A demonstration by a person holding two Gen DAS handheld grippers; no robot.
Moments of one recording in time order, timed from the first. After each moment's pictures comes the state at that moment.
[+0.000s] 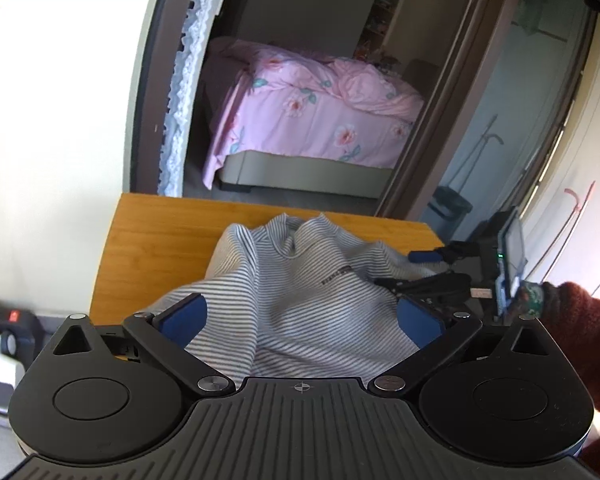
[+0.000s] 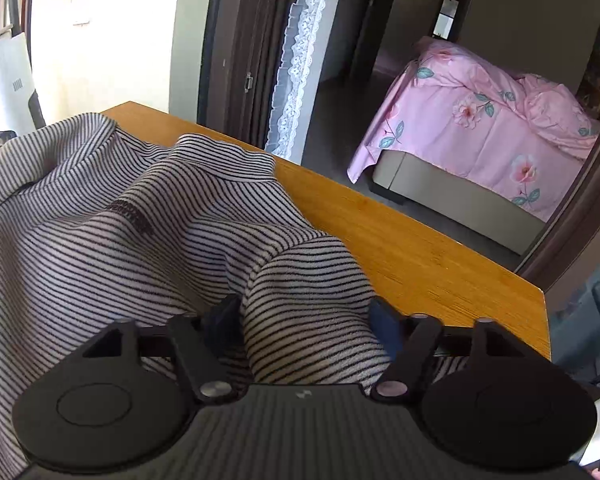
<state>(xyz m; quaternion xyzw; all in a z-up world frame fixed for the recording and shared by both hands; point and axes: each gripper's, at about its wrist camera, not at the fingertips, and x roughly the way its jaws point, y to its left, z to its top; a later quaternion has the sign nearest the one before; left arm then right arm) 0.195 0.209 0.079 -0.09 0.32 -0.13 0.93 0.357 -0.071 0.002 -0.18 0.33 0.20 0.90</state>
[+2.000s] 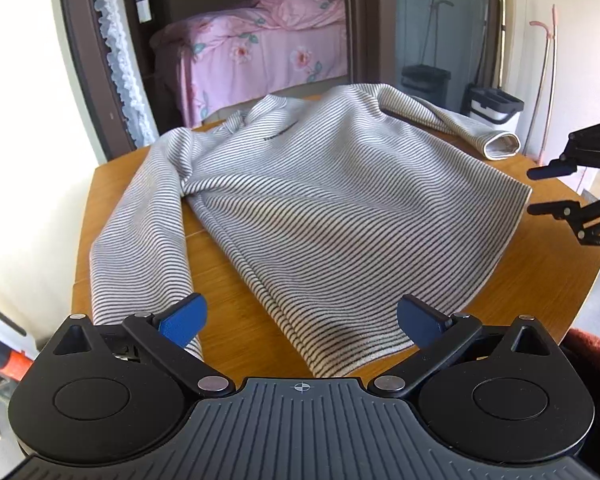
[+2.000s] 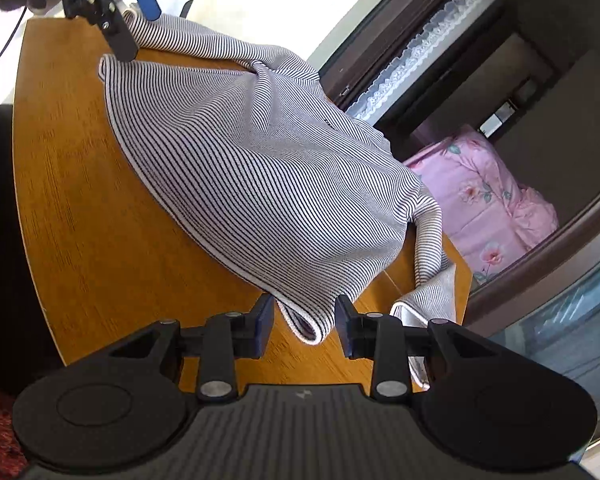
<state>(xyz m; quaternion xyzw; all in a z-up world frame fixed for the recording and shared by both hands) 0.072 0.136 0.019 0.10 0.36 -0.16 0.91 0.074 -0.103 -0.008 -0.42 0.23 0.23 0.85</state>
